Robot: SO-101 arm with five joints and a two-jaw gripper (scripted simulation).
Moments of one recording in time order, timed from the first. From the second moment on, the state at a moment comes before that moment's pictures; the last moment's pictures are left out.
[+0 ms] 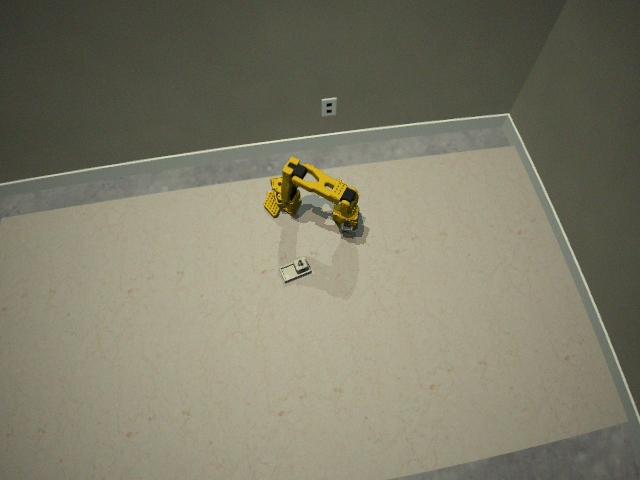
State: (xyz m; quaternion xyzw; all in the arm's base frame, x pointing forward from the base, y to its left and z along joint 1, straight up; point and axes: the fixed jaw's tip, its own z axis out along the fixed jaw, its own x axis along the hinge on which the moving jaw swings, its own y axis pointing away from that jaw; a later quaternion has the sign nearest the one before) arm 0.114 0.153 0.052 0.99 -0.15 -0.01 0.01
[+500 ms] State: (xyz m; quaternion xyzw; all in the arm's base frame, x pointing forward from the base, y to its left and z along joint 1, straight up) arm 0.115 0.154 0.048 0.99 -0.15 0.00 0.01
